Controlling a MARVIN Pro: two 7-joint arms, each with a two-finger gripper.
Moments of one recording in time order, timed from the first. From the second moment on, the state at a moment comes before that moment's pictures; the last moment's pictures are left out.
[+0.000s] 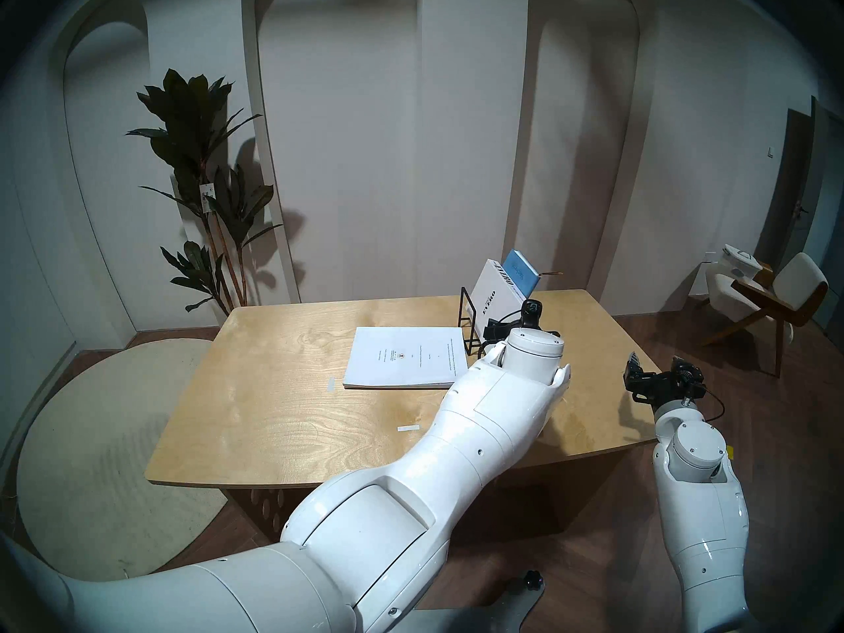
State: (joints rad) left arm 0.88 -1.98 -0.97 -0.76 -0.27 0.35 0.46; right arm -1.66 -1.30 1.87 -1.59 0.16 0.05 -0.04
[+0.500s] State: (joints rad) left arm 0.80 -1.99 -1.00 -0.57 -0.33 0.17 0.42; right arm -1.66 -1.30 1.87 -1.58 0.16 0.04 -0.03
